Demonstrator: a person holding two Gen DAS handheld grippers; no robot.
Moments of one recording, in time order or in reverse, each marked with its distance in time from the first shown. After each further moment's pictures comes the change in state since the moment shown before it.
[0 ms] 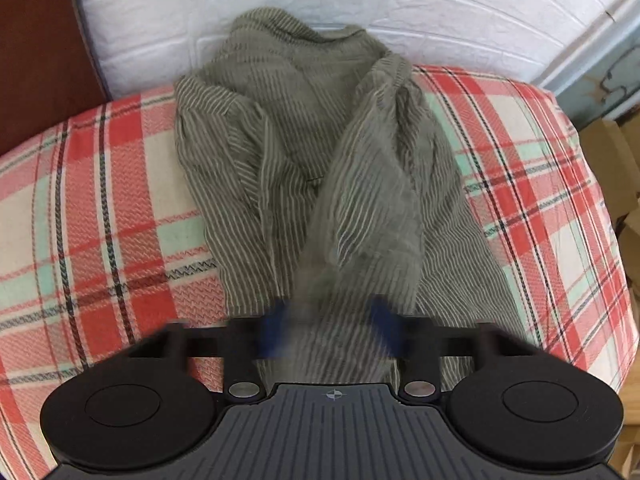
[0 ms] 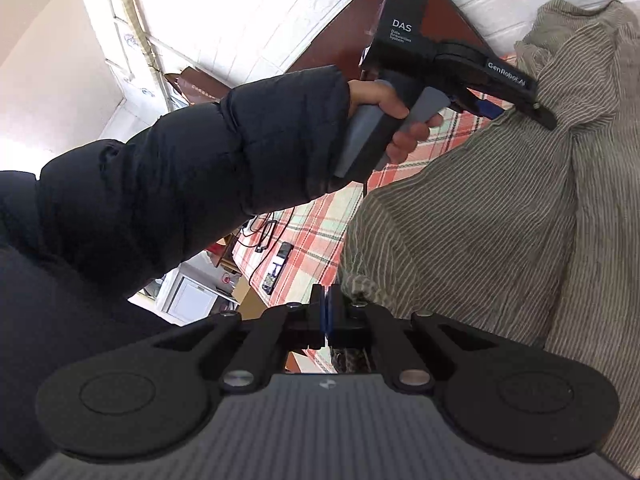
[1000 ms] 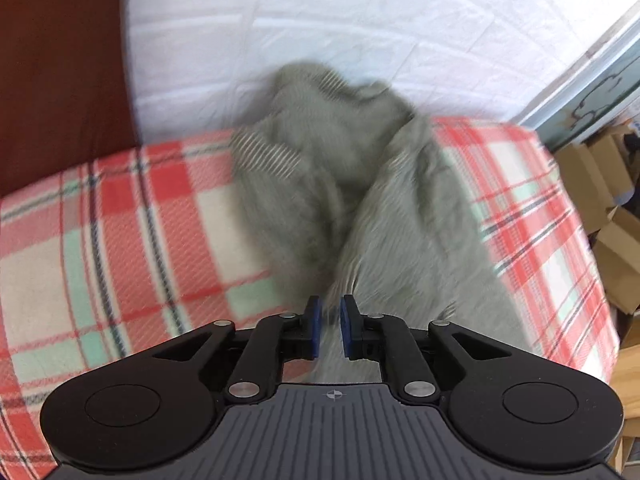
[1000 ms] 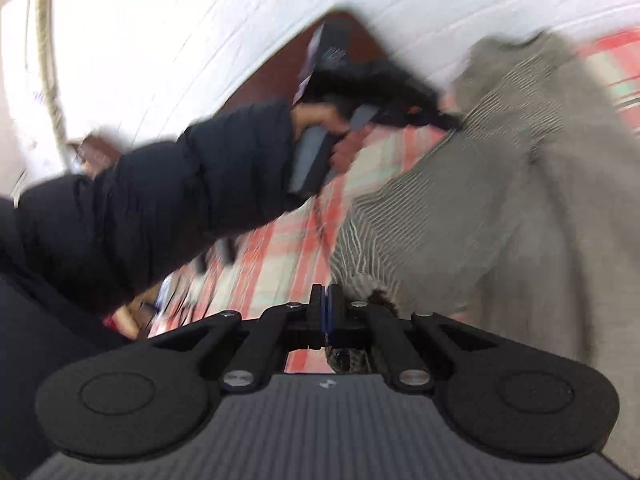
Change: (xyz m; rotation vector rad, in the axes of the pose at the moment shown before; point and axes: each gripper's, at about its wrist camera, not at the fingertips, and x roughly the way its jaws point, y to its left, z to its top) left arm -0.028 0.062 0.030 0.050 -0.094 -0.129; right arm 0.051 0.047 -0.021 0.151 -0.349 -0.383
